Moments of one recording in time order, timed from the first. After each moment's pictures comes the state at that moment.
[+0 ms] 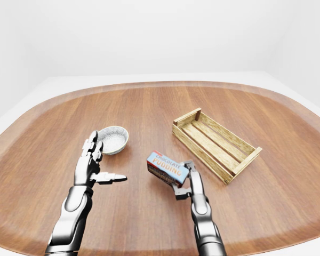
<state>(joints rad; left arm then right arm) 0.01 0.01 0.02 -0.07 -0.02 0.02 -0.02 -0.04 -0.05 -0.03 0.46 -0.13 -0.09 -0.04</state>
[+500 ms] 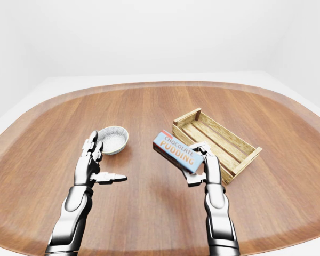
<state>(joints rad) 0.01 0.01 0.02 -0.07 -0.02 0.02 -0.02 0.02 -0.07 -0.13 0.01 -0.10 -0.01 0.01</state>
